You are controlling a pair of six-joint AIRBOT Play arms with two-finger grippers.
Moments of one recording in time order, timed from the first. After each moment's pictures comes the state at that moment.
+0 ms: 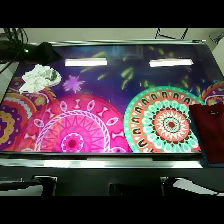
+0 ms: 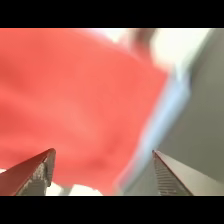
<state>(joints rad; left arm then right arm) -0.07 -1.49 1.94 1.02 -1.23 -1.57 -0.97 -1.41 1.45 -1.62 1.48 1.65</state>
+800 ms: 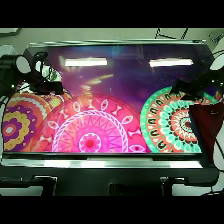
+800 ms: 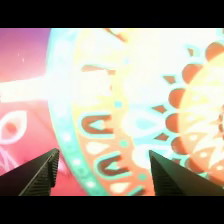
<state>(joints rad) -0.13 -1.54 1.68 1.56 -1.43 -1.65 -0.16 -1.57 1.67 -1.34 1.53 1.65</state>
